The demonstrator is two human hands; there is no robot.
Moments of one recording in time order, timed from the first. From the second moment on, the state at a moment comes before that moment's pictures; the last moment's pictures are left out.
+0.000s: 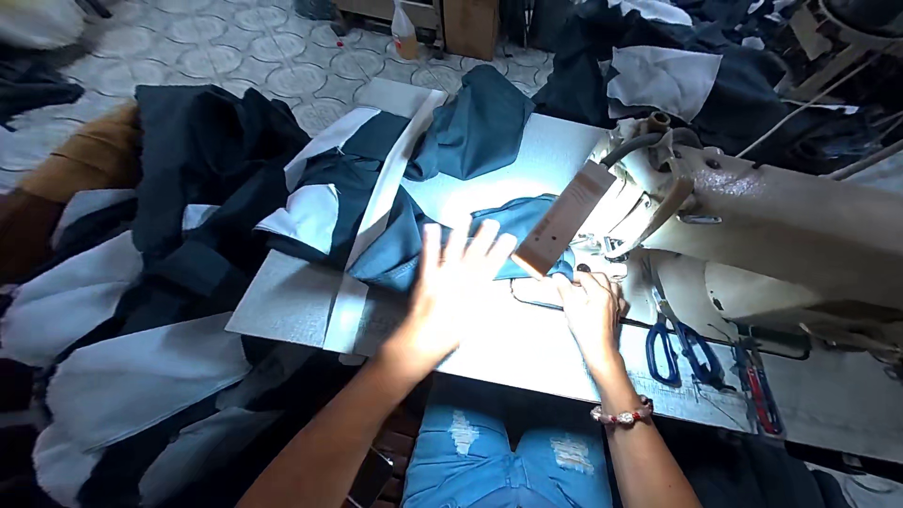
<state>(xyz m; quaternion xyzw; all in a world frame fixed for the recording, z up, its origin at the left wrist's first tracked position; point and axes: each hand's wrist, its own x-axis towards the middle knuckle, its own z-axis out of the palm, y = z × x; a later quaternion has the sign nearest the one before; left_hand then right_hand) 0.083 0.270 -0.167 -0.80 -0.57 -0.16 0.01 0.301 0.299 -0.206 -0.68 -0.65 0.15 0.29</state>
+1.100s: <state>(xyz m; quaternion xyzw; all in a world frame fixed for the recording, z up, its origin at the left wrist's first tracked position) 0.144 0.312 -0.192 -0.85 -0.42 -0.31 -0.04 0.296 0.289 -0.192 -0.64 -0.72 0.15 0.23</state>
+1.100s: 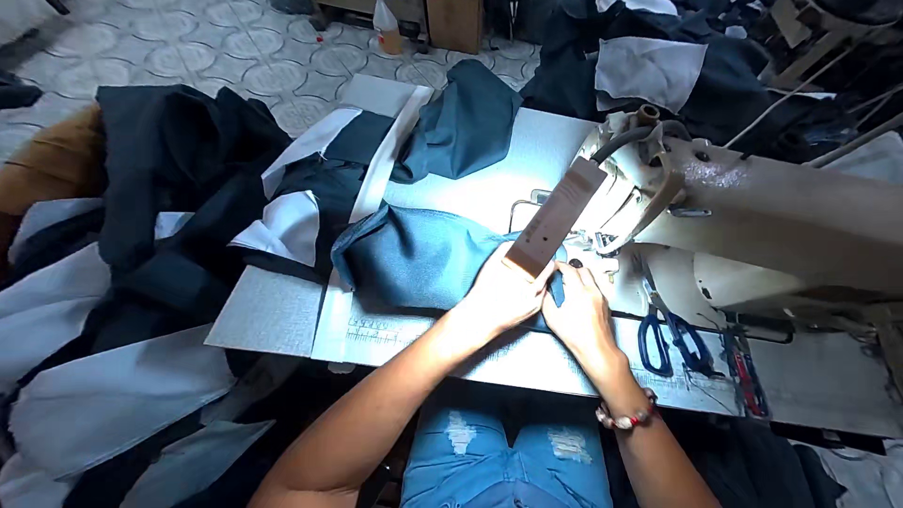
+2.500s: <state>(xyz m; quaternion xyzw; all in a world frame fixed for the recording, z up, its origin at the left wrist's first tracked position) 0.152 0.300 -0.213 -0.84 -0.43 -0.18 -0.27 0.321 0.285 -0.190 -0.64 -0.55 0.43 0.32</state>
